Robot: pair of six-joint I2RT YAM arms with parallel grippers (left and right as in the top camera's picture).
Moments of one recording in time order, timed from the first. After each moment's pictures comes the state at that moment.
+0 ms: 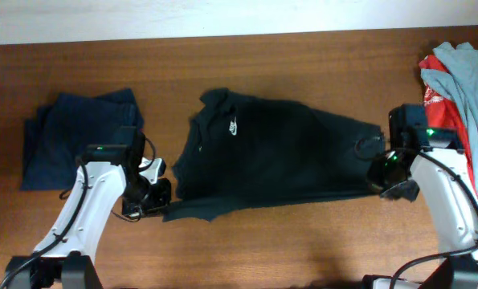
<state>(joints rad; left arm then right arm) -0.05 1.52 1.00 -1.17 0.26 -0.12 -0.15 1.45 1.09 -1.21 0.09 0.42</state>
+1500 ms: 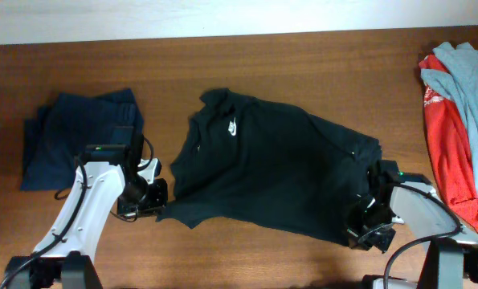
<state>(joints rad) -0.04 1.52 1.00 -1.17 0.18 -0.12 -0.15 1.46 0.66 -1.08 -0.15 0.53</state>
